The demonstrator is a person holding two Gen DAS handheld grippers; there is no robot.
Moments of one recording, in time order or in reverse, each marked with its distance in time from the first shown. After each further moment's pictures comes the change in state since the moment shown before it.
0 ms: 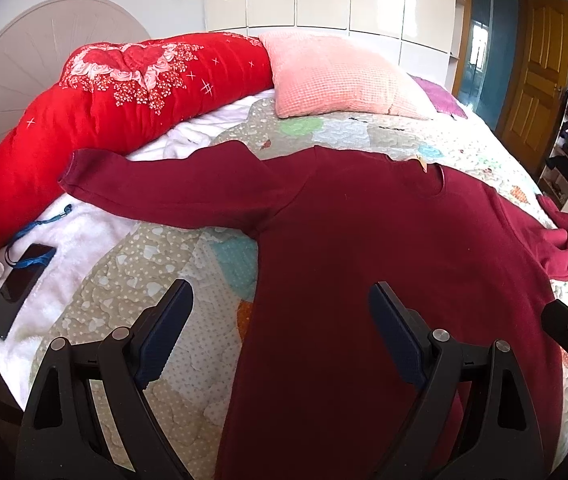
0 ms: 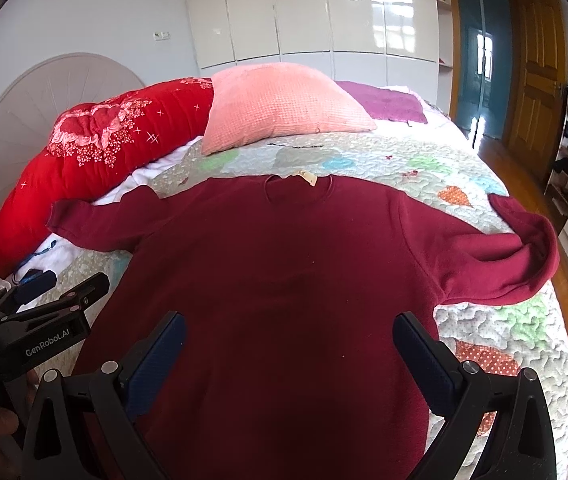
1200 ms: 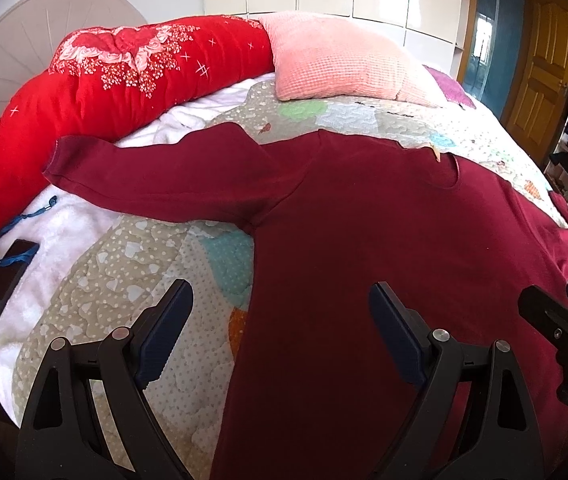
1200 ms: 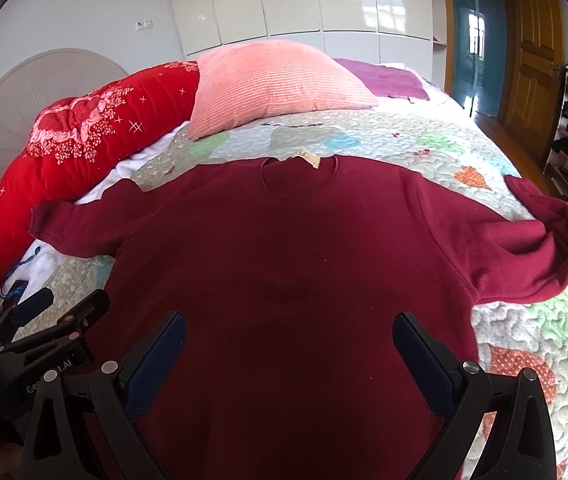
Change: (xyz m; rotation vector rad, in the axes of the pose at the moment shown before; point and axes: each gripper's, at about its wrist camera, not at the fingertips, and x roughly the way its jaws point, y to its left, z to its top) left arm 0.037 0.002 0.002 -0.005 0.051 -0.004; right arm 0.047 0.013 0.016 0.049 0.085 -0.024
